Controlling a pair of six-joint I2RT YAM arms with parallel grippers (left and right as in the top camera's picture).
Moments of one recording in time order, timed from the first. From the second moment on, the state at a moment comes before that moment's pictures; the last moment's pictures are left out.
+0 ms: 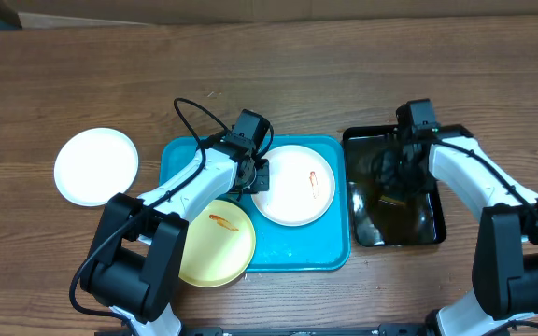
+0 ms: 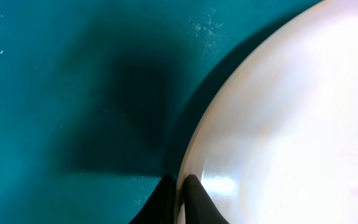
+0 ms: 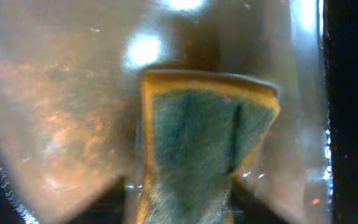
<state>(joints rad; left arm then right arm) -0.43 1.84 1.12 -0.63 0.01 -0.43 0.12 1.76 1.06 -0.76 0.00 0.33</state>
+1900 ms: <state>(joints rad) -0.43 1.84 1.12 -0.61 0.00 -0.43 0.12 1.77 1.02 -0.66 -0.02 0.32</state>
